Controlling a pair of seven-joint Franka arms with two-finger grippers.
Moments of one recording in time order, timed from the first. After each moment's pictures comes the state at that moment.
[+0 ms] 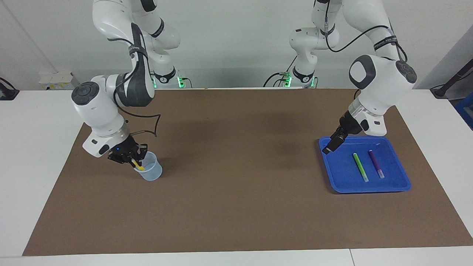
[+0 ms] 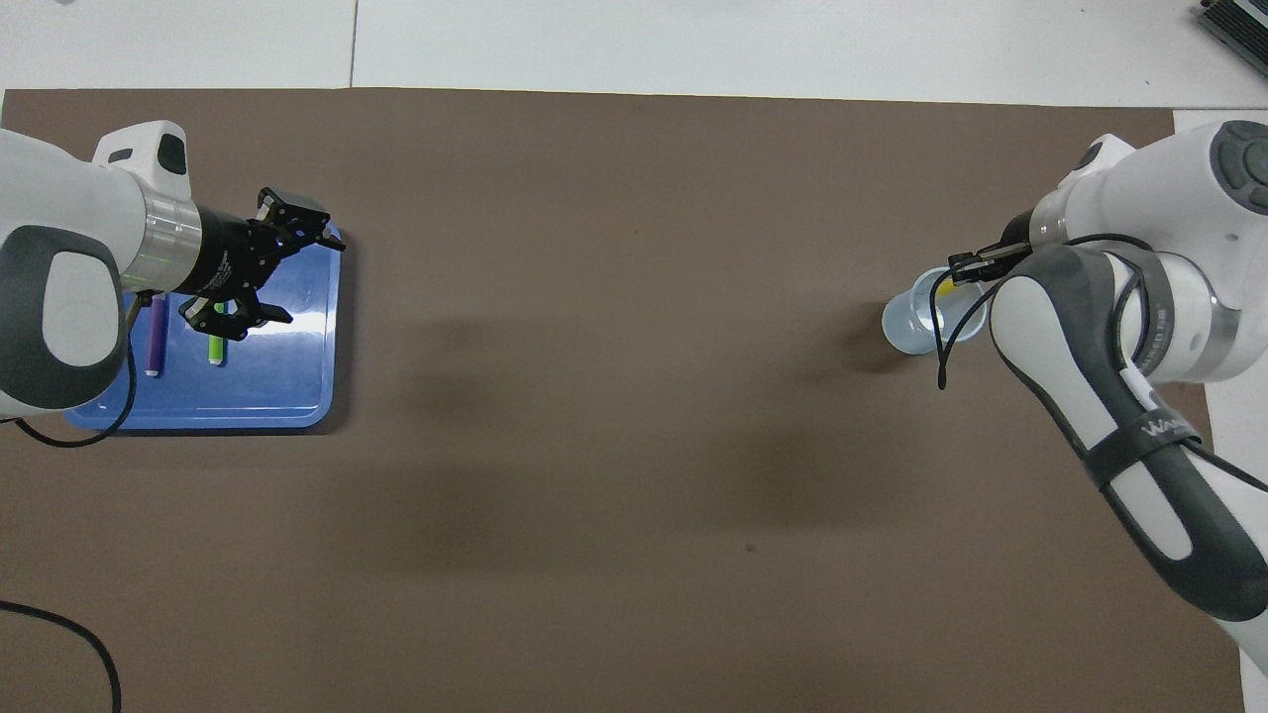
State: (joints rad) left arm -0.04 0.16 -0.08 -1.80 -0.31 2.04 -0.77; right arm -0.01 0.31 0.02 -1.76 0.05 2.14 -0.19
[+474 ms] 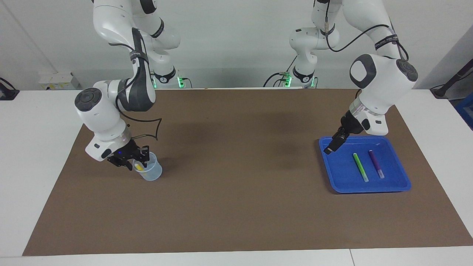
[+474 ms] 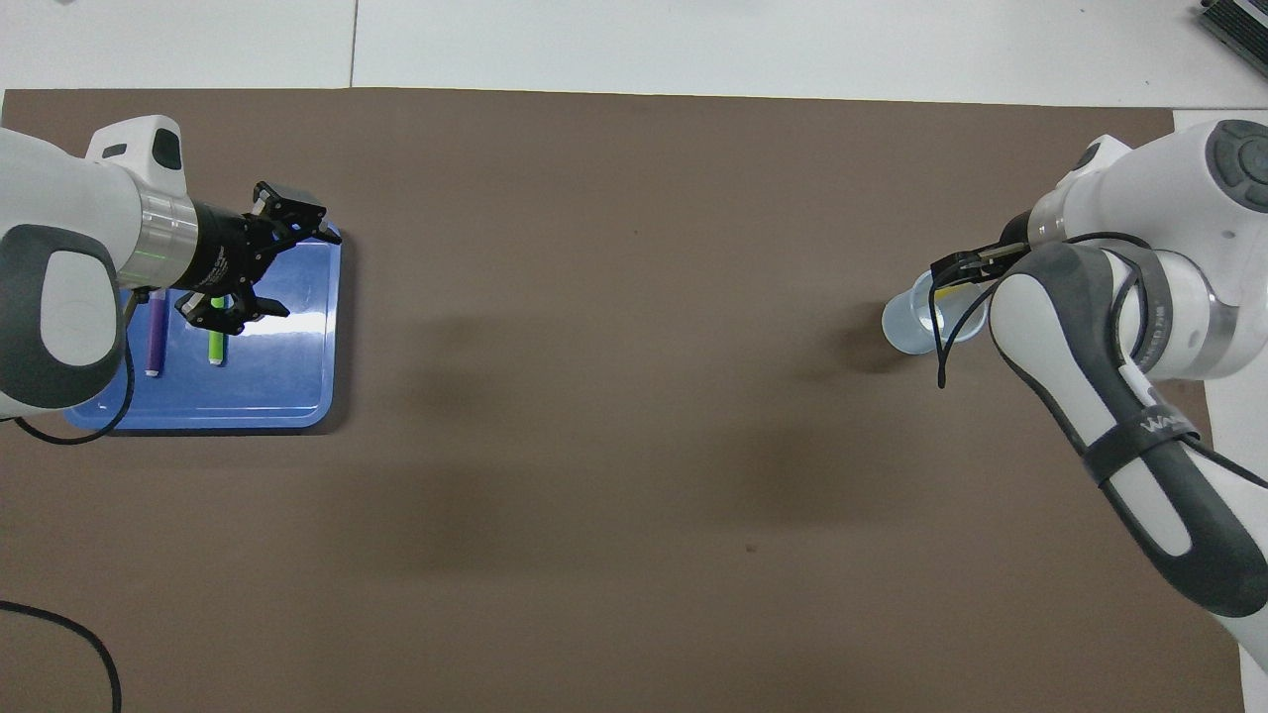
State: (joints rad) left arm -0.03 0.16 -0.08 -1.79 -0.30 2.06 -0.78; right arm -0.02 0.31 0.02 -1.75 0.05 2.11 -0.18
